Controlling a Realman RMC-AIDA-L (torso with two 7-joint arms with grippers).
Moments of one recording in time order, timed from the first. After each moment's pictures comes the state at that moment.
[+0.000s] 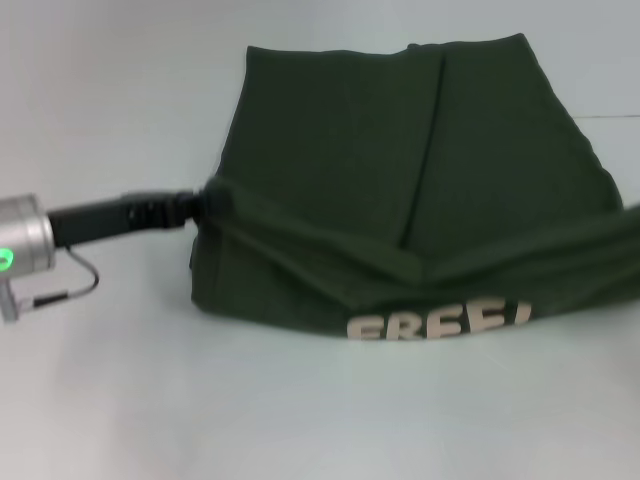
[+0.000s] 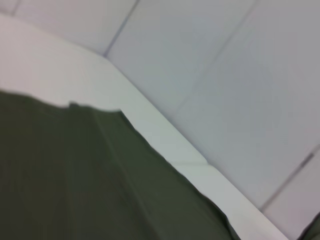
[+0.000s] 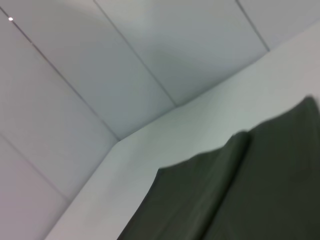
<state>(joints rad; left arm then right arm) -0.67 -2.09 0.41 0.64 2.14 1.46 -1.82 0.43 1.89 -0.02 -0.62 -2.17 -1.61 1.81</state>
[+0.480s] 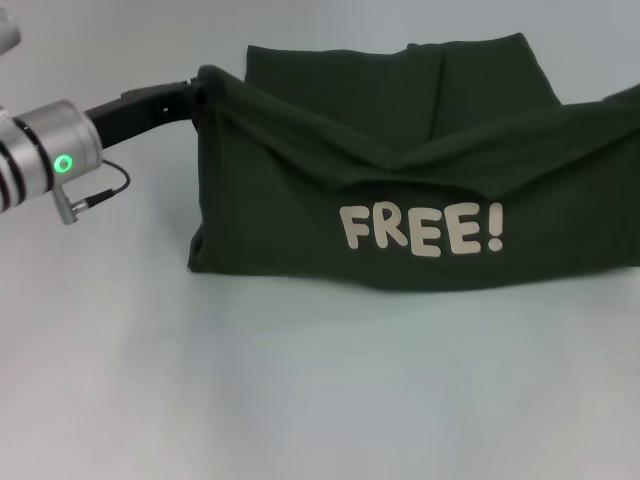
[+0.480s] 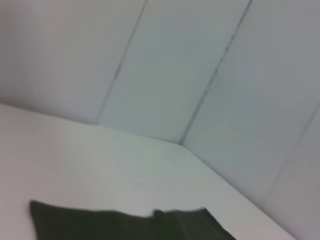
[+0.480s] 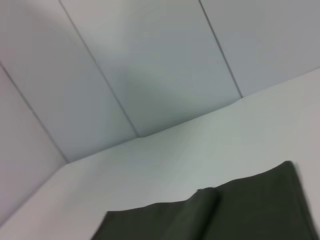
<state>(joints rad) -0.80 -2.12 0.42 0.55 1.96 1.05 -1.69 0.67 1.90 -0.06 -0.49 -2.17 -1.18 1.68</state>
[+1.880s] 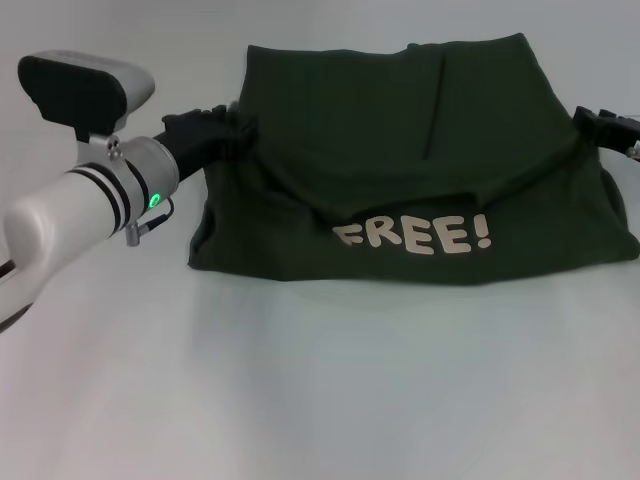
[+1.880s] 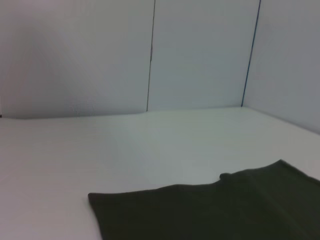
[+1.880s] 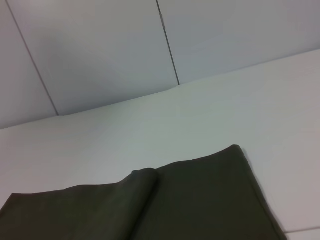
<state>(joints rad) -0.91 -2.17 0.47 0.24 1.62 0.60 -0.98 0.79 2.01 -0.06 -0.28 -1.99 -0.66 1.30</state>
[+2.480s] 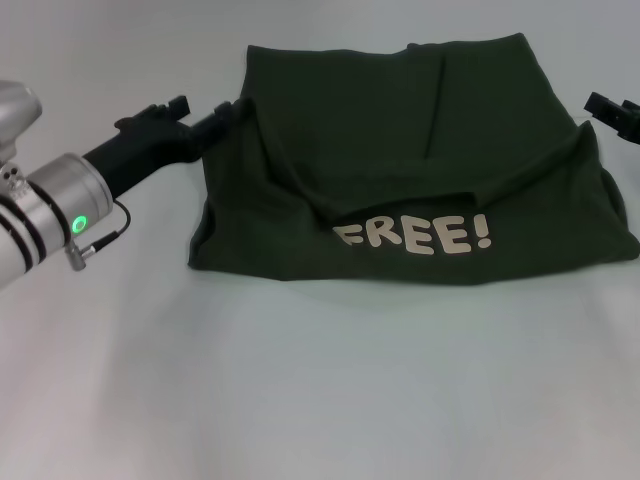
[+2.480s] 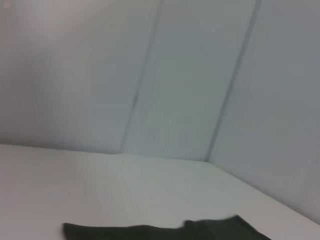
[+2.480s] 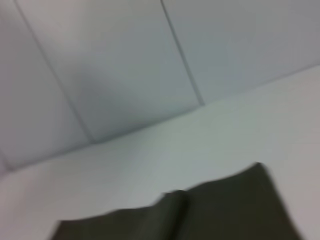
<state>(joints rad) -0.71 -2.16 0.54 0.44 1.61 0.96 -1.22 0.70 2.00 -0.06 -0.36 -1.99 -0.92 1.41</state>
